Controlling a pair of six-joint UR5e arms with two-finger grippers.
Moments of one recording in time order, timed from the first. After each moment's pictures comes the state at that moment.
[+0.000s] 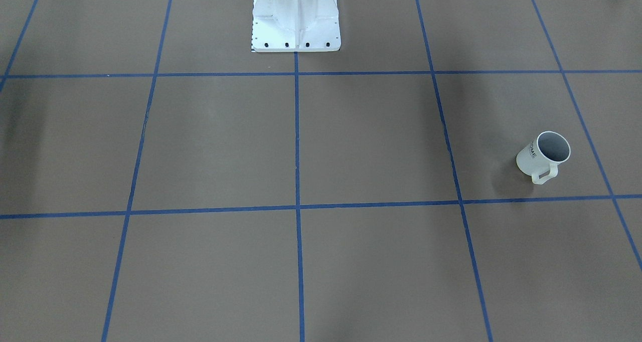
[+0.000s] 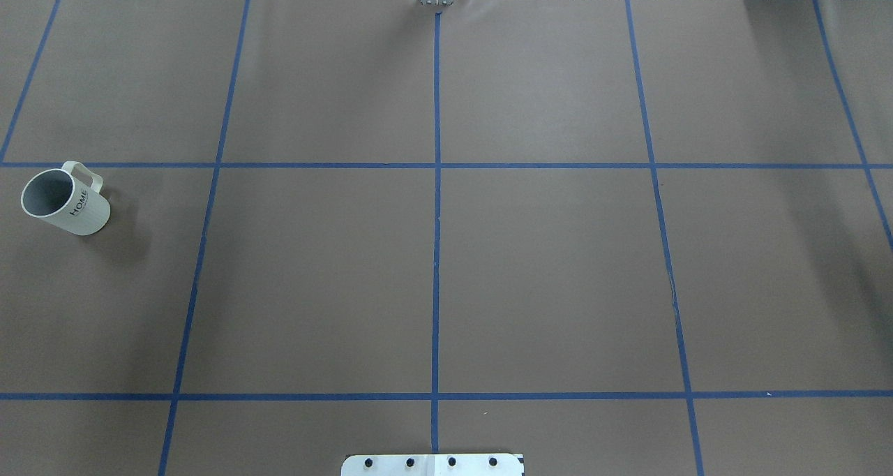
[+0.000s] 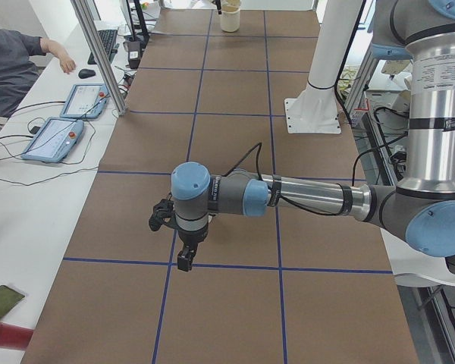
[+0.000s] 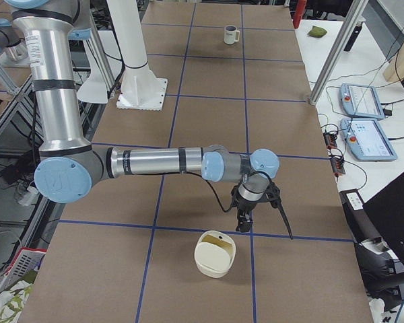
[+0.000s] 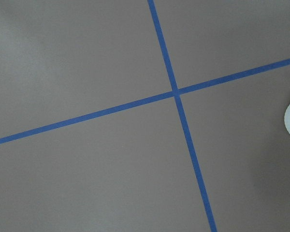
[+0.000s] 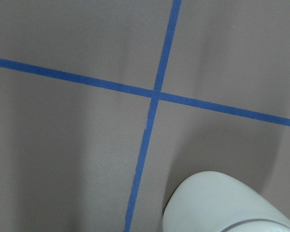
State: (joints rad) left arm -1.60 -1.52 -1.73 -1.53 -2.23 0.23; right arm 1.46 -1.46 1.53 -1.72 2.23 -0.15
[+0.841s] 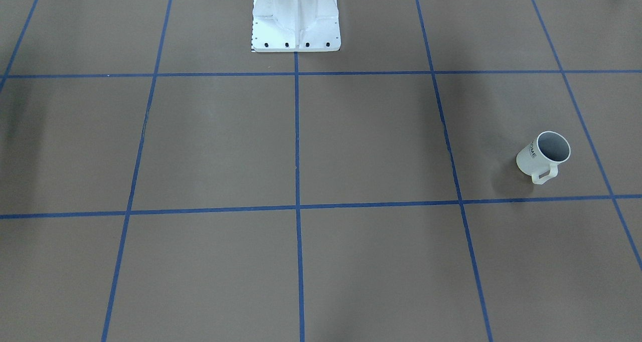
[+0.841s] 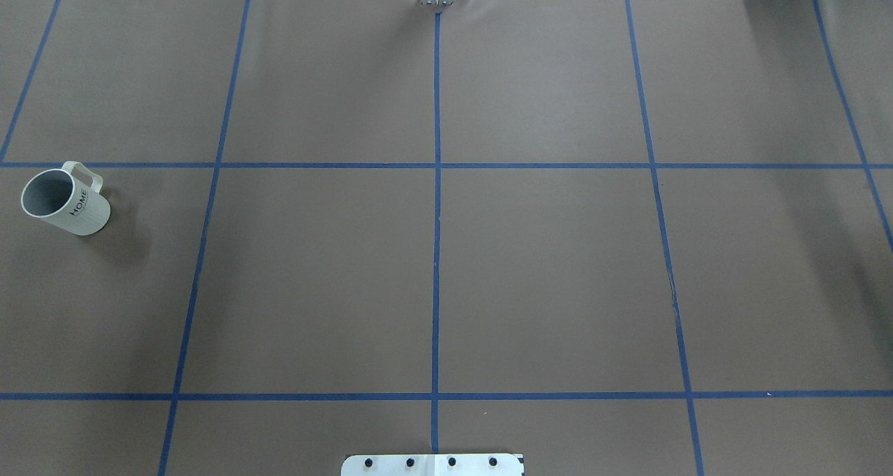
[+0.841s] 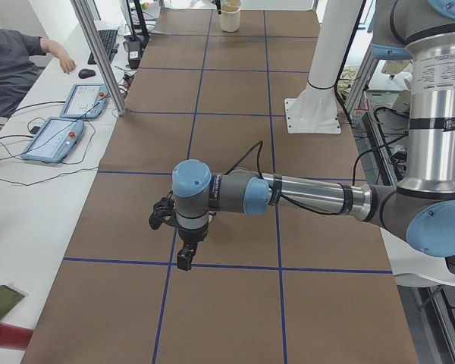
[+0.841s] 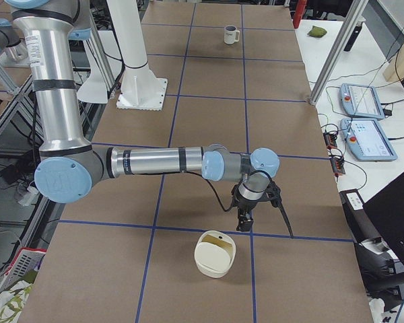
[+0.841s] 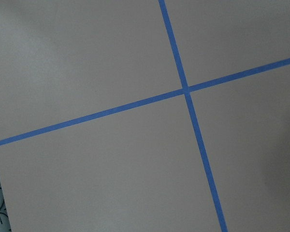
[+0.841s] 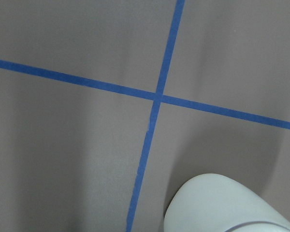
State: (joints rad) left arm -1.60 -1.52 -1.74 -1.53 -2.22 0.23; right arm 1.46 -1.46 1.54 -1.72 2.23 -0.16
